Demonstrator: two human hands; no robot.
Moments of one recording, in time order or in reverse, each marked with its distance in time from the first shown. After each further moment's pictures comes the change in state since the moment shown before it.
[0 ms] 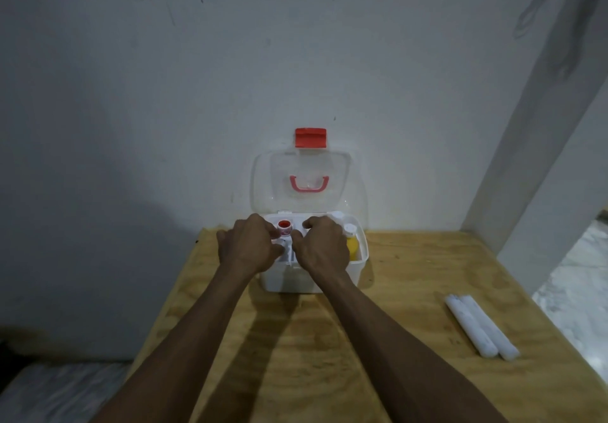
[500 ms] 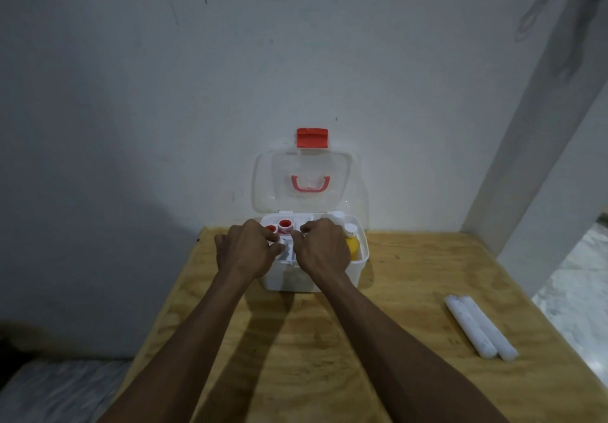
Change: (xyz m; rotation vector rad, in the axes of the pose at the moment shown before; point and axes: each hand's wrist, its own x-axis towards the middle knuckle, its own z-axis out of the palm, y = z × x) left_hand 0.002 -0.016 0.018 -0.028 0.078 -0.007; right_hand -0.002 0.002 0.010 -0.111 0.035 -0.028
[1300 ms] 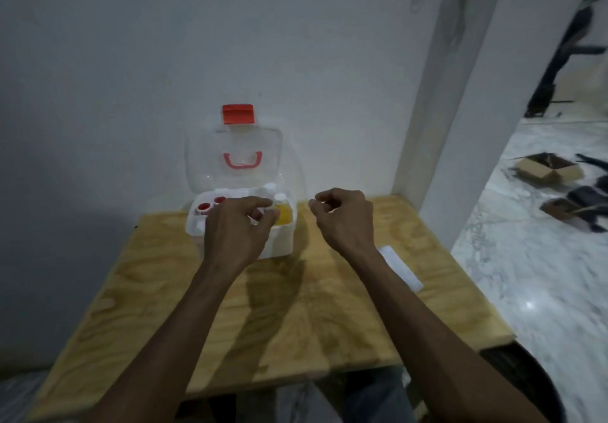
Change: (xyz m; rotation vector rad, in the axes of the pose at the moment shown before) left_hand -0.088 0.100 -0.019 -0.469 0.144 0.225; right_hand -0.015 0.105 -0.136 0.302 0.090 0.006
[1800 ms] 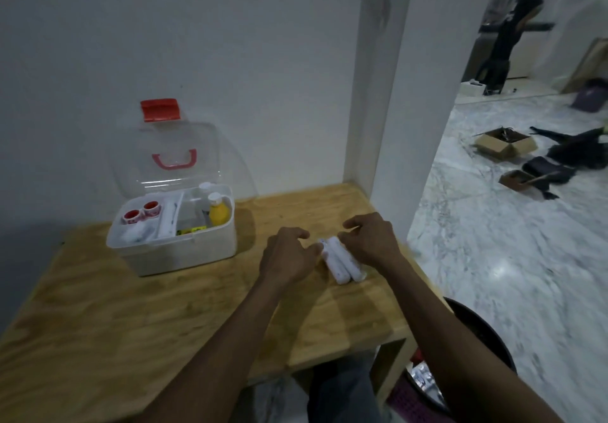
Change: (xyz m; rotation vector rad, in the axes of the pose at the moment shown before) left_hand -0.037 0.060 0.166 0.026 -0.519 -0.191; right_hand 0.025 0.142 -0.092 -0.271 -0.205 0.236
